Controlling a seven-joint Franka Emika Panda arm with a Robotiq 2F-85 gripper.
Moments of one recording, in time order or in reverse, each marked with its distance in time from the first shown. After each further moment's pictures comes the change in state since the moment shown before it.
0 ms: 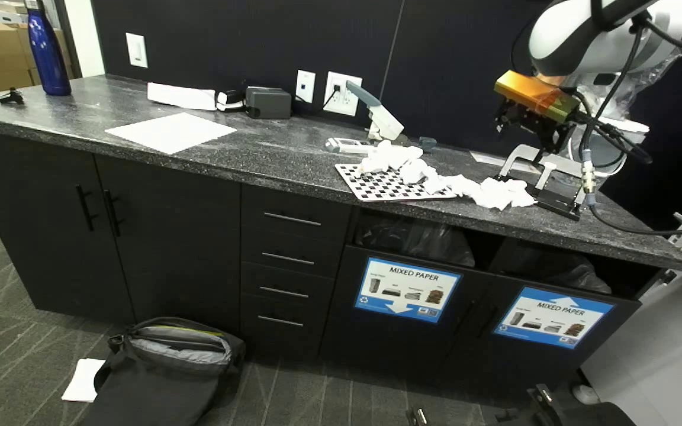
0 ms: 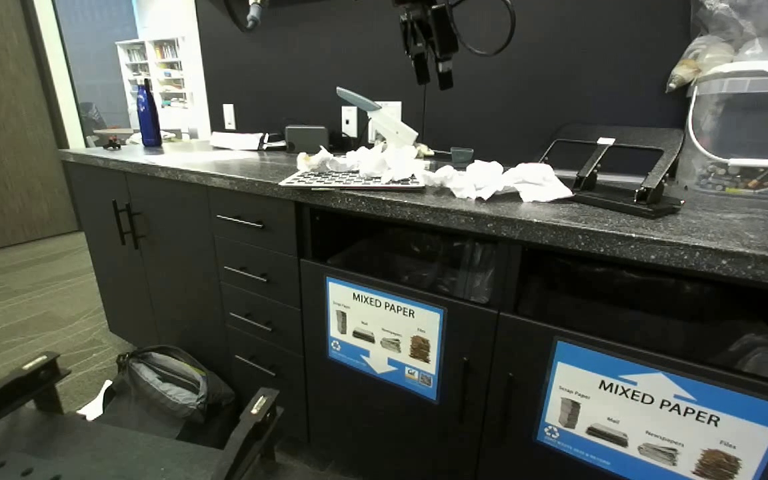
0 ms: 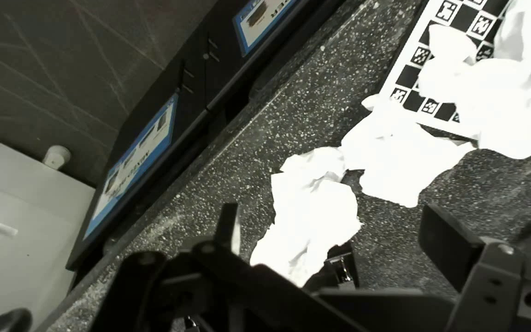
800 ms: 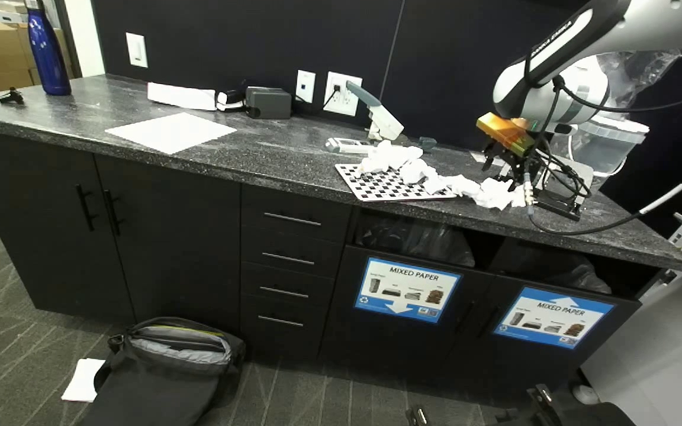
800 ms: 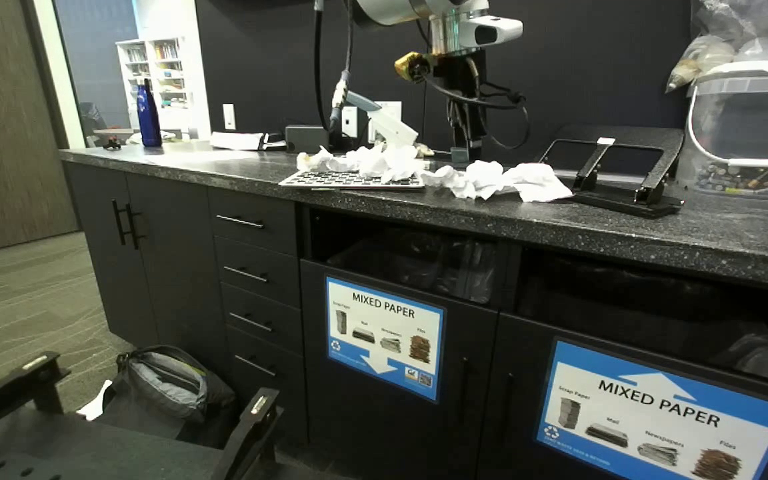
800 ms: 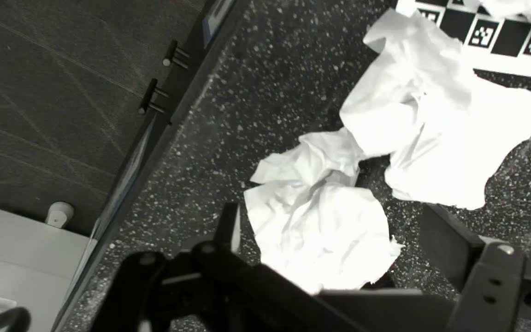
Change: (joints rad) arm -0.163 0.420 0.075 0.332 0.251 0.031 -0.054
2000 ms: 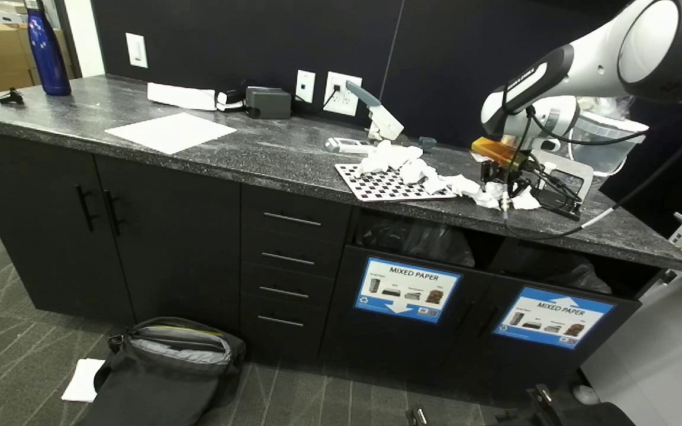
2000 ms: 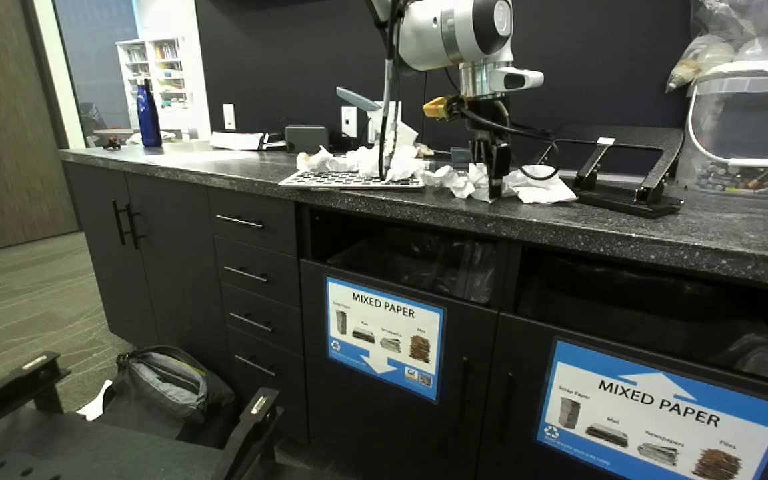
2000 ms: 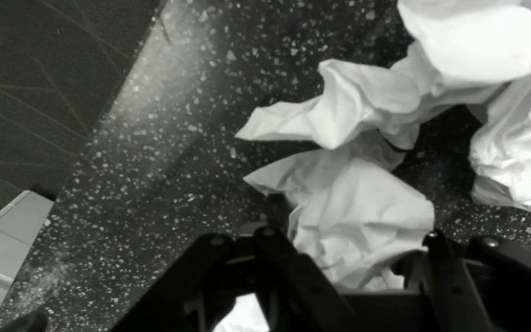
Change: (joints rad) arm -0.071 0.323 -0.002 0.408 0.023 -0.241 -0.097
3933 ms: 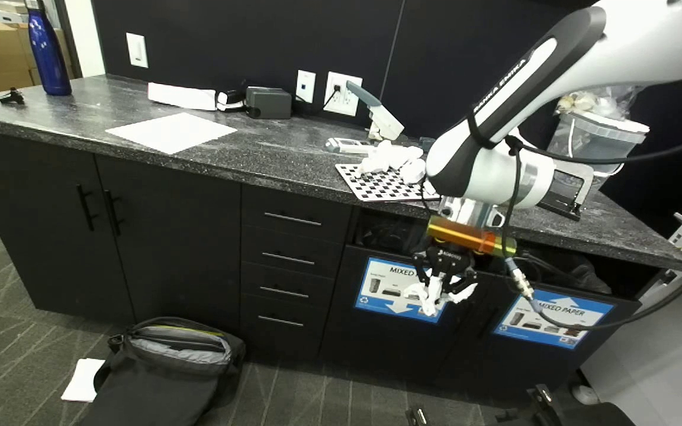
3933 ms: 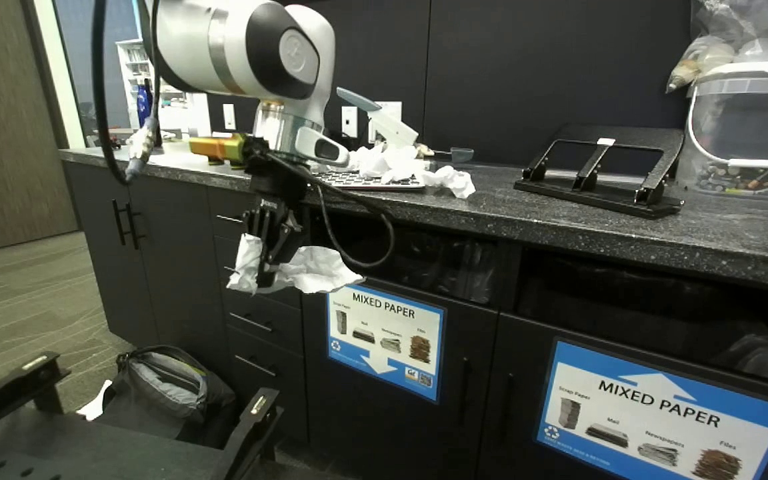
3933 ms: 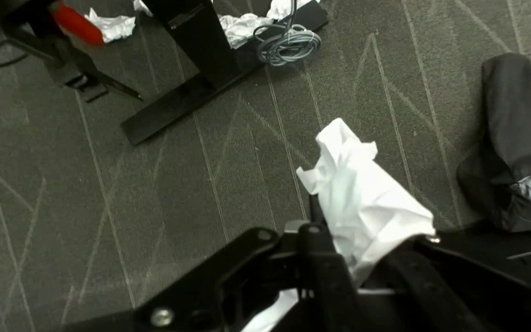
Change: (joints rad) arm 0.192 -0.498 0.238 -1.060 0.114 0.197 -0.463
